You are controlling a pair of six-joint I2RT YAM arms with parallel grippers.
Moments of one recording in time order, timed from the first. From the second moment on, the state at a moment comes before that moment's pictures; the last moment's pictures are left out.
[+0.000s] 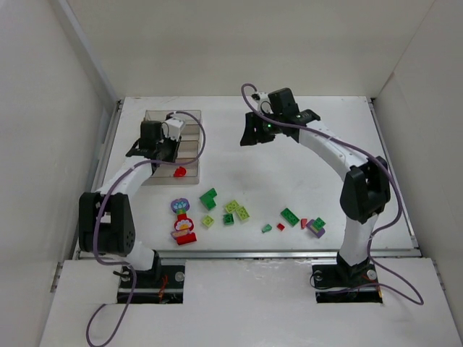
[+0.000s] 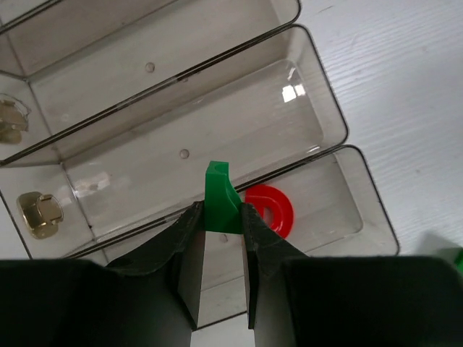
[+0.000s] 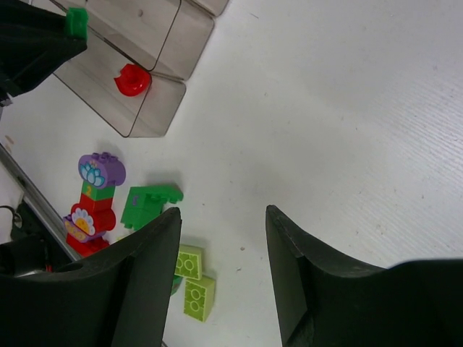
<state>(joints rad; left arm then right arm) -0.09 1.49 0.99 -0.23 0.16 0.27 0.48 1.90 1.70 -0.54 -0.42 0.25</state>
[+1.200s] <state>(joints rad) -0.07 1.72 1.13 -0.19 0.20 0.37 0.45 1.98 1.80 -0.61 -0.44 0.23</state>
